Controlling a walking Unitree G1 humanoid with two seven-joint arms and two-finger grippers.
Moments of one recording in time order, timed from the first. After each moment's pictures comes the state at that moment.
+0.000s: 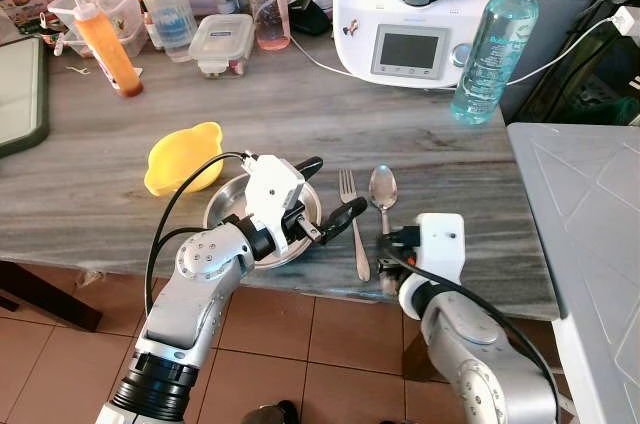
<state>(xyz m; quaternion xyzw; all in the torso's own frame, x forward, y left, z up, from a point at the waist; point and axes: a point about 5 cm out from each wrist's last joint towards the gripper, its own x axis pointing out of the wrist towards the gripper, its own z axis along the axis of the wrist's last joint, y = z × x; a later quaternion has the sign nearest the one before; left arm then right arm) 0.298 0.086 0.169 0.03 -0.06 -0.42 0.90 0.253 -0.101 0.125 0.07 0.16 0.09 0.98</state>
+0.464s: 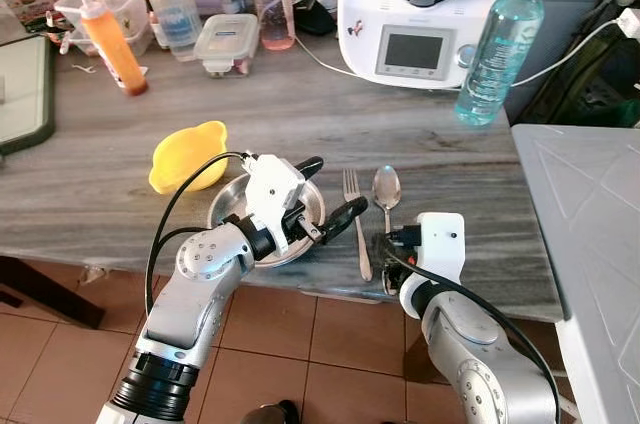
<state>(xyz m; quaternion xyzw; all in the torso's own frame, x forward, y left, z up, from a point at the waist) 0.298 0.085 0.169 0.03 -0.06 -0.42 0.90 0.254 -0.104 0.126 0.07 0.16 0.08 0.98</state>
